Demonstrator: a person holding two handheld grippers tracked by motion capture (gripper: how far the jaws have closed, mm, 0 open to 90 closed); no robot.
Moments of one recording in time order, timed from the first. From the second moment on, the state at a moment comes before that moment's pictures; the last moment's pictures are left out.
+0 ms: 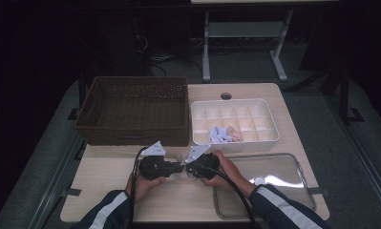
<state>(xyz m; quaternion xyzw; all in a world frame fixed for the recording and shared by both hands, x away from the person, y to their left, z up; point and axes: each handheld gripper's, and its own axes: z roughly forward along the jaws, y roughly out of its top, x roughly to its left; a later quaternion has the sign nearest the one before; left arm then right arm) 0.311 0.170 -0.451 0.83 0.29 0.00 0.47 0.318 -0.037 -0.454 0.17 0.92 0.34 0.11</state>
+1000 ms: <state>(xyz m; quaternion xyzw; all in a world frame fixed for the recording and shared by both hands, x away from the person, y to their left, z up) 0.305 0.134 -0.447 0.87 0.23 0.05 0.44 0.323 -0.067 -0.455 0.20 0.92 0.31 0.08</state>
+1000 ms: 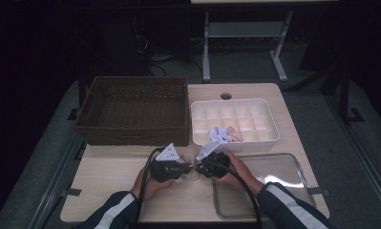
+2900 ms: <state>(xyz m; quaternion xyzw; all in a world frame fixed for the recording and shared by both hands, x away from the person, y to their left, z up) 0.303 0.143 -0.467 0.88 0.28 0.02 0.39 0.327 -0.066 -0.448 0.21 0.90 0.35 0.12</state>
